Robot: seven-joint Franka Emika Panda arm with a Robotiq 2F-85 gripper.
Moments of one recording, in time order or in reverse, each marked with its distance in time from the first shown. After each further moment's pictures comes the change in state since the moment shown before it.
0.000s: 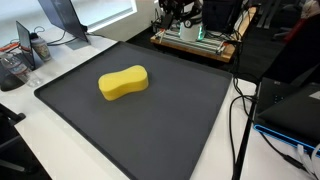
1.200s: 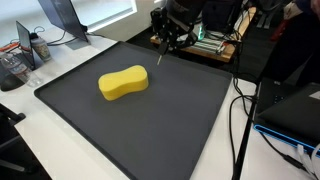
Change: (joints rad) arm 0.051 0.219 -0.064 0.183 0.000 0.033 0.066
